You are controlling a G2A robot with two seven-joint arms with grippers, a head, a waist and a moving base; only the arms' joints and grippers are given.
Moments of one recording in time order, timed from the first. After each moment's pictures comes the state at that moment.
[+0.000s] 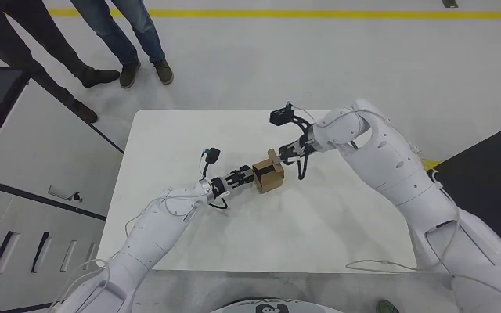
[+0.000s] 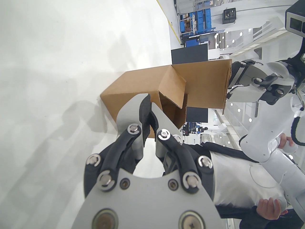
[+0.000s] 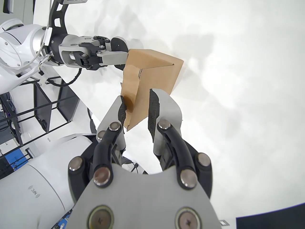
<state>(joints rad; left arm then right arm) 1.16 -1.23 -0.94 -1.08 -0.04 -0.41 -0.54 -0.66 -1.15 0.74 -1.31 -0.35 -0.03 1.33</state>
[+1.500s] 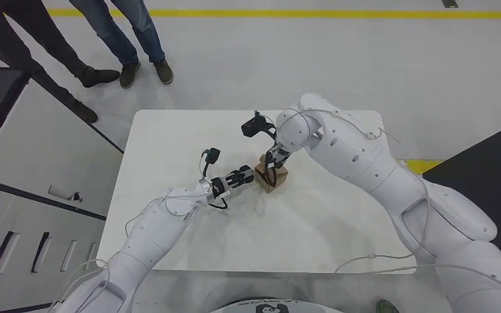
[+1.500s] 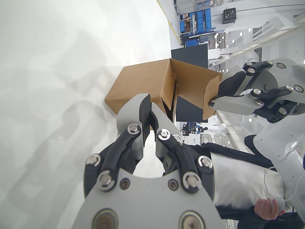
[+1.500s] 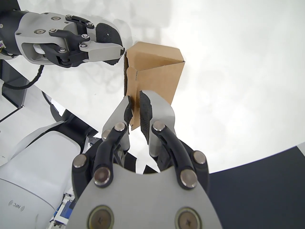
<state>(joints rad) 1.16 -1.23 -0.94 -1.08 -0.04 -0.41 -0.54 -0.46 -1.31 0.46 -1.22 -0.52 0.07 1.45</state>
